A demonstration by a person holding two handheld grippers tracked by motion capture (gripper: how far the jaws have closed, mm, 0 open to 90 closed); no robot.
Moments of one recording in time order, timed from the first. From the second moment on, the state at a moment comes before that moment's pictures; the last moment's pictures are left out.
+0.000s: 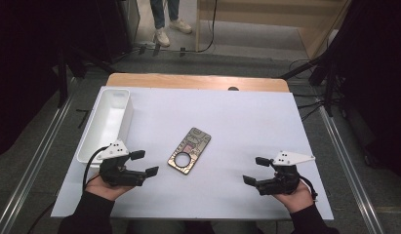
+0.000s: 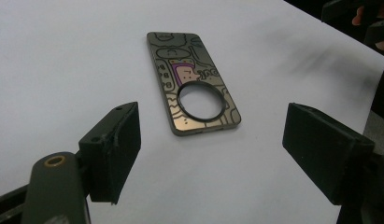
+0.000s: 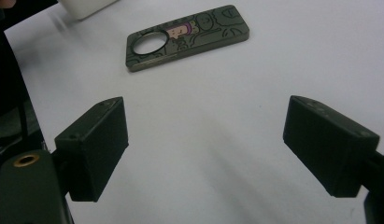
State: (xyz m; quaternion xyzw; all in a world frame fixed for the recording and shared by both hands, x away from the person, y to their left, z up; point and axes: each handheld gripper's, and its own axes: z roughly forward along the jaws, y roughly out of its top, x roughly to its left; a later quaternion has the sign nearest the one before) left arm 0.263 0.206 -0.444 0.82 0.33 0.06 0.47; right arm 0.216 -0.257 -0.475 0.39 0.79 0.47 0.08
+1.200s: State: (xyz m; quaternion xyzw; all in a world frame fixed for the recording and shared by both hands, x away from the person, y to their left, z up) left arm 0.304 0.138 -0.437 0.82 0.31 0.08 0.47; right arm 0.219 -0.259 -0.478 0.39 0.79 0.46 0.09
